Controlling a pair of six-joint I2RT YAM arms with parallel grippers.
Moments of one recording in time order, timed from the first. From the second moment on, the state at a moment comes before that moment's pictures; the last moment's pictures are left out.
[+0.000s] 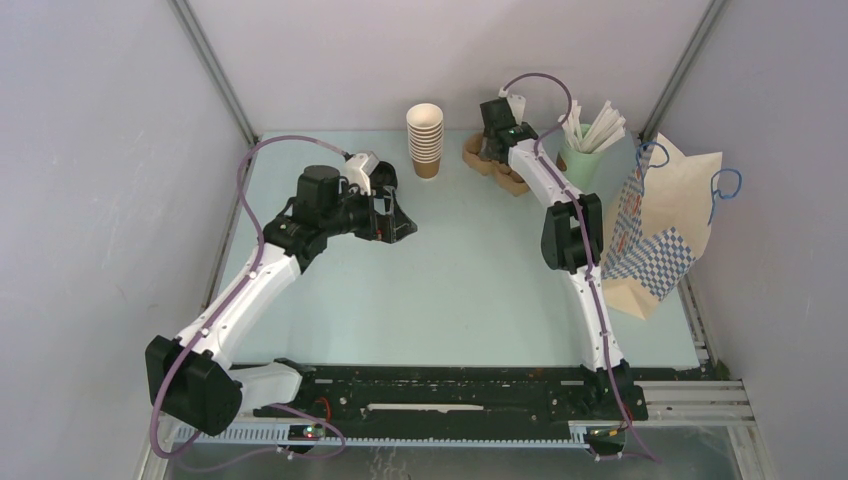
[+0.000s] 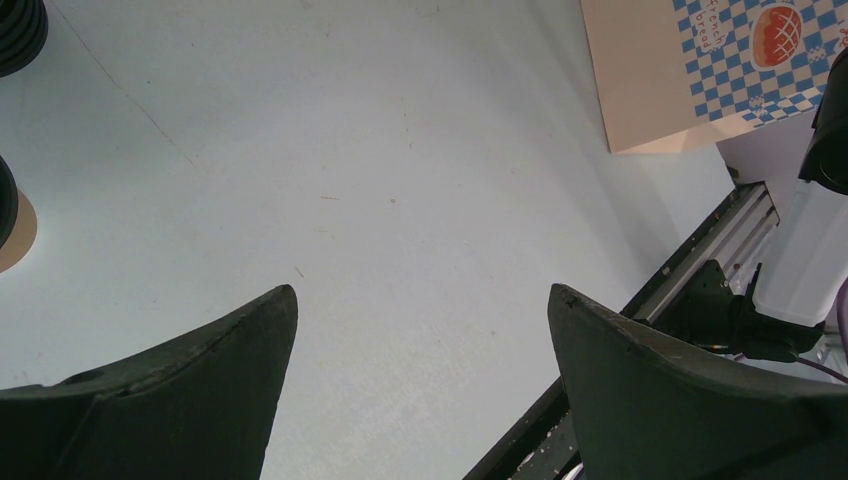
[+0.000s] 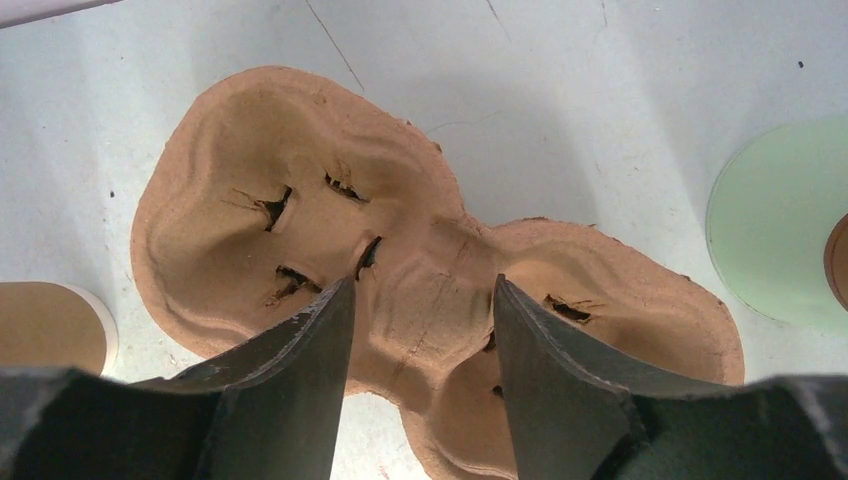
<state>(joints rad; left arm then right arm) -0.39 1.20 1.06 -0.38 0.43 -0.30 0.34 2.54 2.42 -0.66 0.42 0.40</state>
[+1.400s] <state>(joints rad) -0.39 1.20 1.06 -0.38 0.43 -0.30 0.31 2.45 2.40 -0.68 0.37 0.38</state>
